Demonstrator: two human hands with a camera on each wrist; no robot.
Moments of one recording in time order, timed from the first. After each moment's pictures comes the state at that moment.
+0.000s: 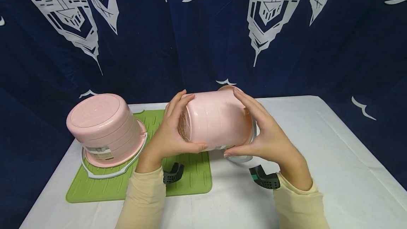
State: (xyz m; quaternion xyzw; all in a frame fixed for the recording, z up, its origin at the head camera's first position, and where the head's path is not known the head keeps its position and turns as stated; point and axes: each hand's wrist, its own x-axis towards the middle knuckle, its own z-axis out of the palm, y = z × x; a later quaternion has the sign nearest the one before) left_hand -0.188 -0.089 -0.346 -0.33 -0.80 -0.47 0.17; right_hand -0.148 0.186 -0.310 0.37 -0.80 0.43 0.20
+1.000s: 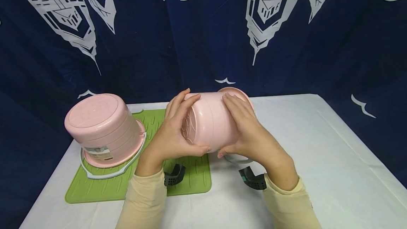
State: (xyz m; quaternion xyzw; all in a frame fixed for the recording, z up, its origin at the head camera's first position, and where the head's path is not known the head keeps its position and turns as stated) left_hand -0.179 -0.080 -0.337 -0.34 -0.82 -0.42 0.18; right_hand -0.161 0.167 -0.325 0.35 -0.87 0.29 0.21
